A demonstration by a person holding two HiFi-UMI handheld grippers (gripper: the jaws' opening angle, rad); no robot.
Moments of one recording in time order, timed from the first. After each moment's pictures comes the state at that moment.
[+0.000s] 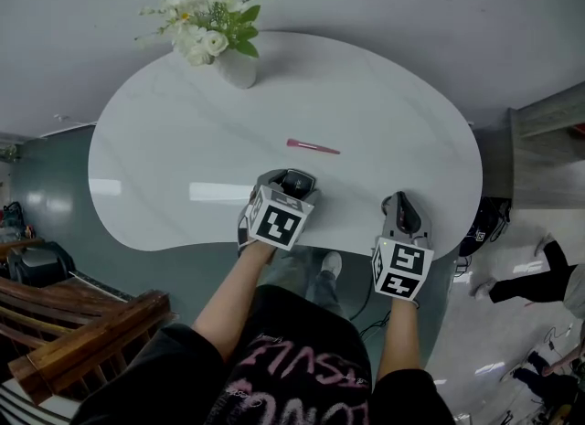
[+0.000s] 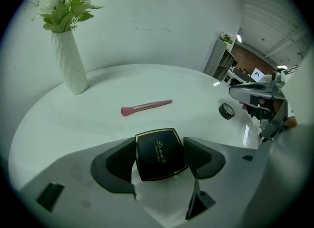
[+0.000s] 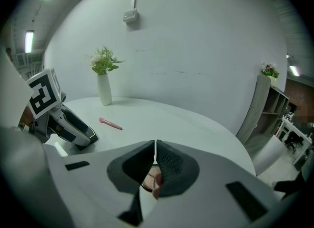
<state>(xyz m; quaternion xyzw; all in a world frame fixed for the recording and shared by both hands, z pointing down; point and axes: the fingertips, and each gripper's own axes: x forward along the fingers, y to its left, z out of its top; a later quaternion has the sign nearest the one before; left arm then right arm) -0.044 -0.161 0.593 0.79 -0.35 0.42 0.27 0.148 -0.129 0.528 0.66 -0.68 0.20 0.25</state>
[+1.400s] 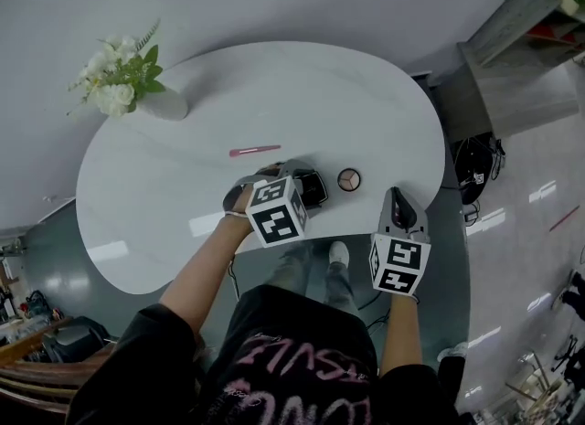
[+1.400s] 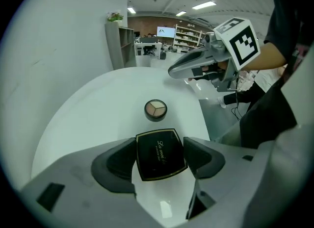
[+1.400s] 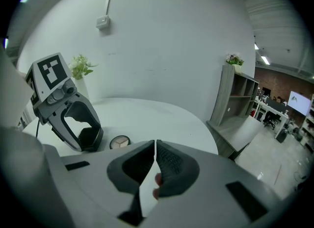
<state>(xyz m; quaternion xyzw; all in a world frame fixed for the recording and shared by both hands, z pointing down) 0.082 -0.093 0.579 0.85 0.11 0.52 -0.02 0.219 -0.051 0.535 0.74 -0.58 0.25 0.21</state>
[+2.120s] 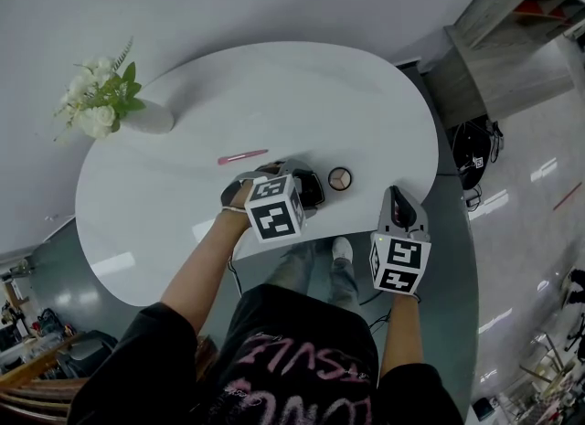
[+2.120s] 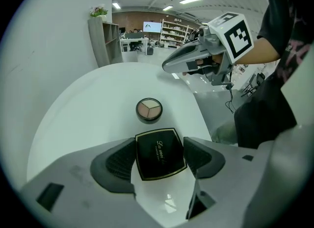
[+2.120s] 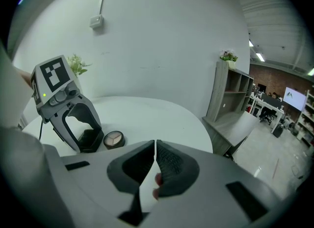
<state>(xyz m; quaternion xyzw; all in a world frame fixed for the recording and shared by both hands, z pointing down) 0.093 -0.085 0.596 0.82 0.18 0.54 -0.05 0.234 -0.038 0.544 0.75 -0.57 0.26 0.21</state>
